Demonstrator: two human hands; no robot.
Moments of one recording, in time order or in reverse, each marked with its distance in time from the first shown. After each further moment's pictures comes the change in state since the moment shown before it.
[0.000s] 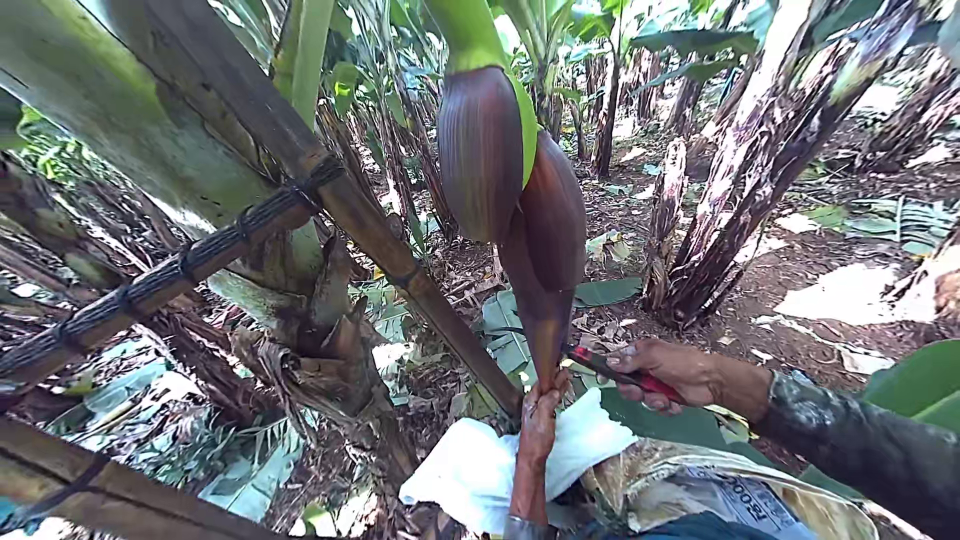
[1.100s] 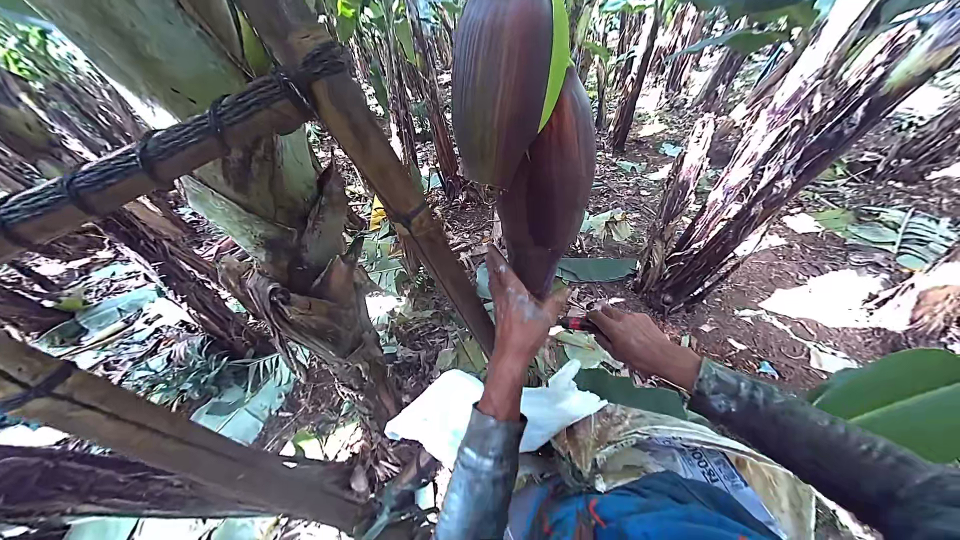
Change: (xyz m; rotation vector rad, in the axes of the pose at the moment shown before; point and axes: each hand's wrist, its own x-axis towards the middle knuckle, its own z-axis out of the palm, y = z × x) left_hand 0.060 0.142 0.052 0.986 0.373 0.206; right_hand 0.072 0.039 -0.032 -1.712 0.627 -0.416
